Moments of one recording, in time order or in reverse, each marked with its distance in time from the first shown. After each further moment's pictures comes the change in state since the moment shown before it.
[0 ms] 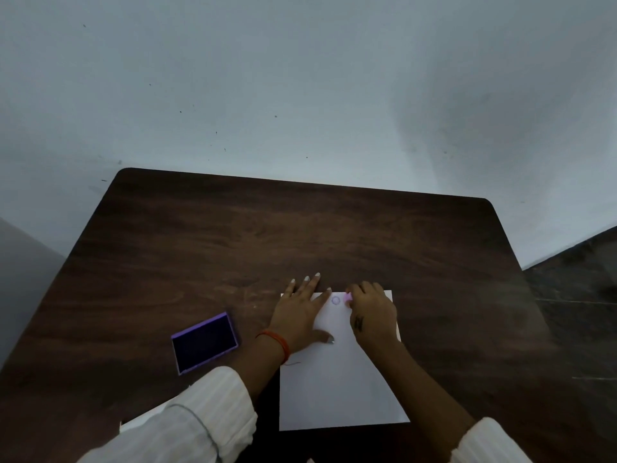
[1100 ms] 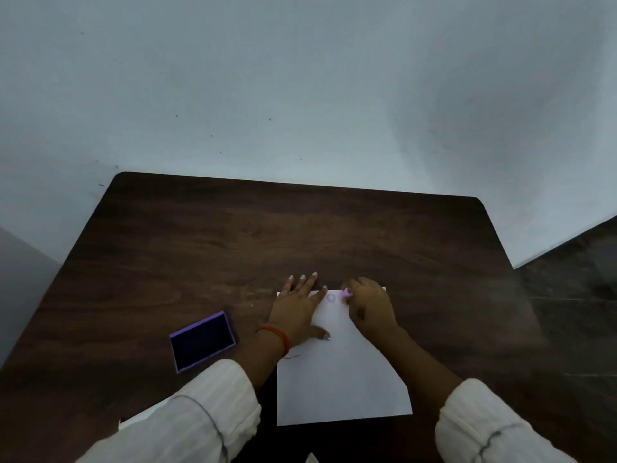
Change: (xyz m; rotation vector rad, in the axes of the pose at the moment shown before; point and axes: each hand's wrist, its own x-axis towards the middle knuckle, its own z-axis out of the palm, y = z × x) left_hand 0.002 0.002 0.002 0.010 0.006 -0.007; right_hand 0.011 0.006 -0.012 0.143 -0.157 0.068
